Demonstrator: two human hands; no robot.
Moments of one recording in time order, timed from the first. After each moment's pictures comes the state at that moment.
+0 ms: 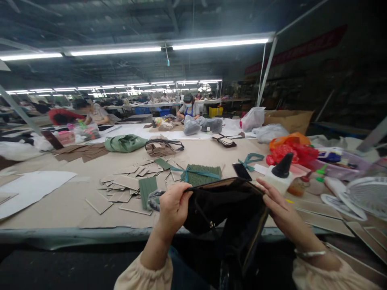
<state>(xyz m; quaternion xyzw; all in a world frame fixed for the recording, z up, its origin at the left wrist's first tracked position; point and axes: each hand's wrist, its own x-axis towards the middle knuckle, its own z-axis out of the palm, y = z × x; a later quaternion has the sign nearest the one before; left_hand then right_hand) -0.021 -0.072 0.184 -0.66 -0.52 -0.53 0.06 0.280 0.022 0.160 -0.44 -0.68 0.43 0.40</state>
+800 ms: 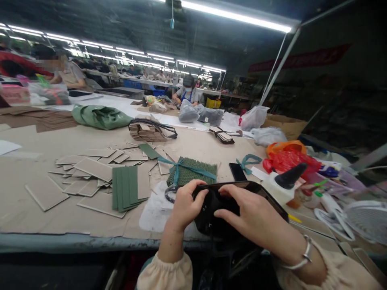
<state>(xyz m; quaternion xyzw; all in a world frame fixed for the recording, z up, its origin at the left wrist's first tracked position) 0.000 0.015 0.116 -0.58 -0.54 -0.56 -0.22 0.182 0.042 0.199 -0.36 -0.92 0.08 0.15</state>
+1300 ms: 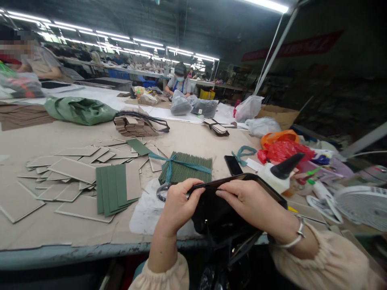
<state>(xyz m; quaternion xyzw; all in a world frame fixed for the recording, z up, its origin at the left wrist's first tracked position) -0.001 0.019 0.118 -0.61 -0.55 -0.53 -0.21 0.184 0.070 0.194 -0.37 -0.92 0.10 0.10</state>
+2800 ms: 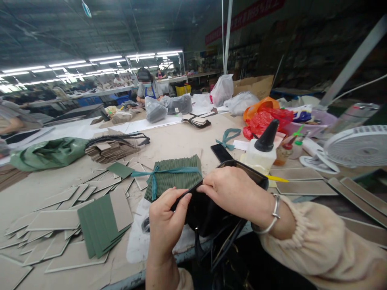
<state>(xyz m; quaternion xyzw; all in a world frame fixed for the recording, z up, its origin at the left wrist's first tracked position) 0.018 0.025 0.129 -0.66 -0.55 -0.50 -0.14 0.191 0.077 0.194 -0.45 -0.89 -0.01 0.10</state>
